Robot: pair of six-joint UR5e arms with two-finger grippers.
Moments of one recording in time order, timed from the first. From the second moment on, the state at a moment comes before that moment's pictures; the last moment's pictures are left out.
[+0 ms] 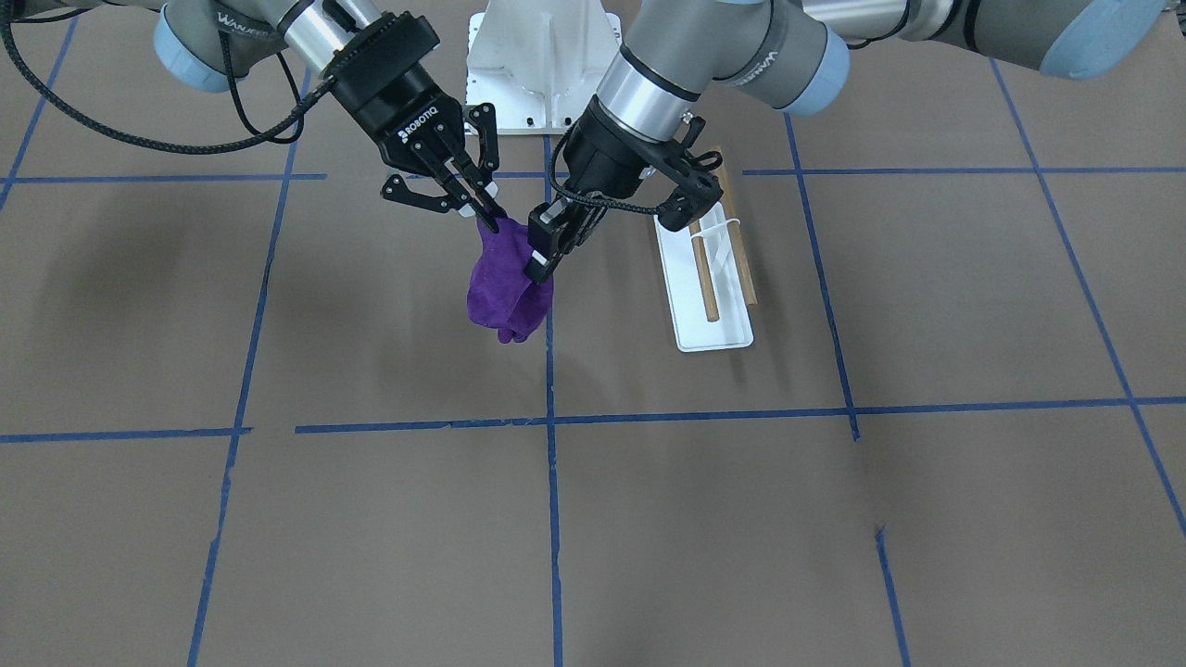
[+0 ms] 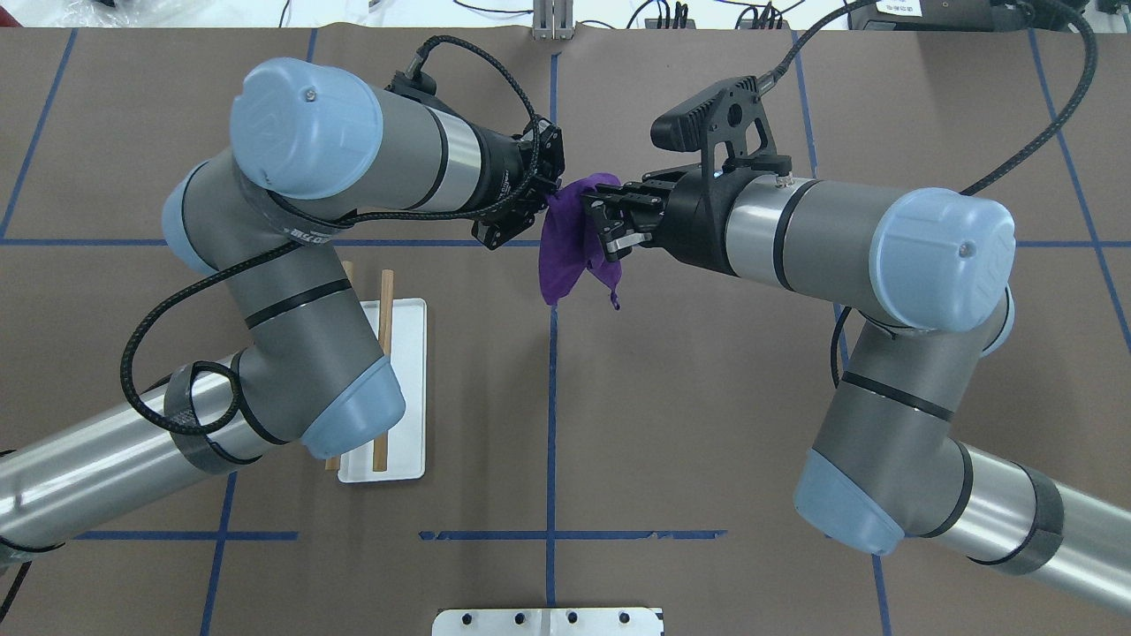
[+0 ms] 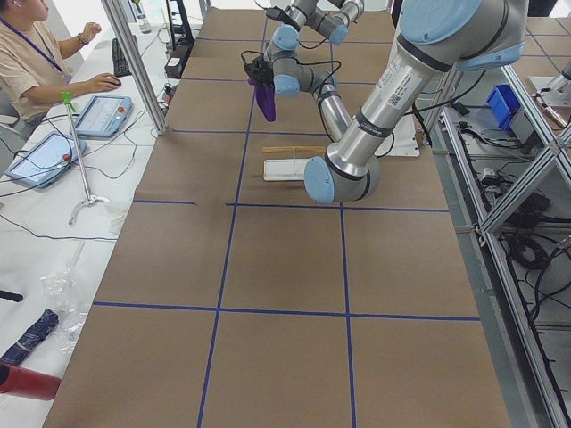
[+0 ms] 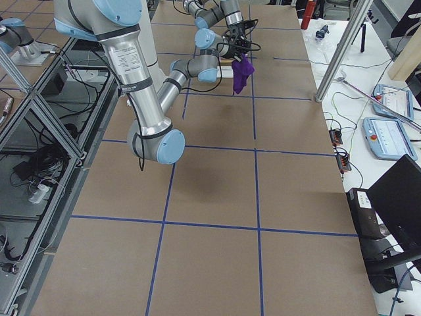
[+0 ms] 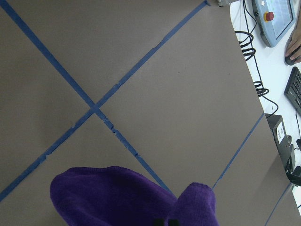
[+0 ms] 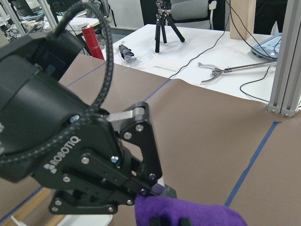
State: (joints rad) left arm -0.63 -2.32 -1.73 -2.02 -1.80 -2.16; right arm 0.58 -1.11 1.96 -0.88 1.60 0.72
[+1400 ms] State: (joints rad) left arm -0.64 -1.73 -1.96 -2.23 -1.81 -1.59; right arm 1.02 -1.17 1.96 -1.72 2.04 0.21
